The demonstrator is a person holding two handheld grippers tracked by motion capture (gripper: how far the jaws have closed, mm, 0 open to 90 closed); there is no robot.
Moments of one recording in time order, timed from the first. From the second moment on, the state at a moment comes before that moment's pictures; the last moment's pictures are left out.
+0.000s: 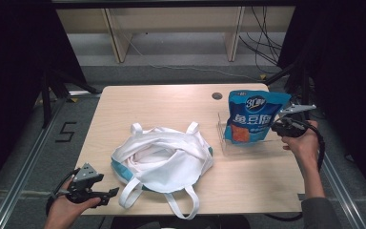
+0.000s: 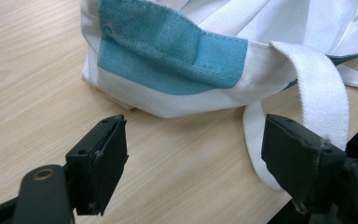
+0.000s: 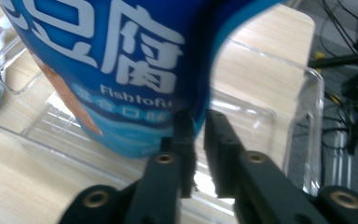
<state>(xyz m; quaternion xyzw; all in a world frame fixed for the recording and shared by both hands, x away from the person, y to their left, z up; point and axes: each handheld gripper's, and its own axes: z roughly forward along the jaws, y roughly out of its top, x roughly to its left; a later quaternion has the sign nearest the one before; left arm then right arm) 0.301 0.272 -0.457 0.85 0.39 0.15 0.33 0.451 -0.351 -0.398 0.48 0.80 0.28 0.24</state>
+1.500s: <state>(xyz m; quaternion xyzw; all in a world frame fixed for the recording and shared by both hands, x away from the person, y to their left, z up) 0.299 0.270 -0.456 0.84 0.40 0.15 0.34 0.377 -0.257 -0.394 0.42 0.82 0.36 0.16</state>
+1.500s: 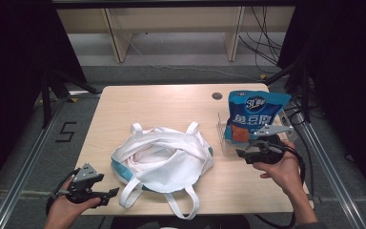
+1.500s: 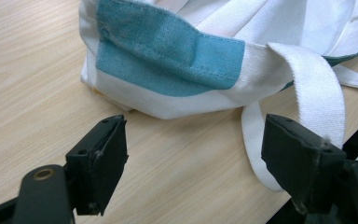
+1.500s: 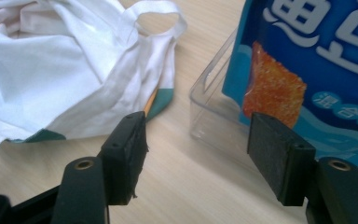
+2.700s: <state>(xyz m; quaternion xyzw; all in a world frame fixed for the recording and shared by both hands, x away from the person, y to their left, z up) 0.299 0.271 -0.456 0.85 0.39 0.15 0.33 0.350 -0.230 -0.418 0.40 0.84 0.35 0.13</state>
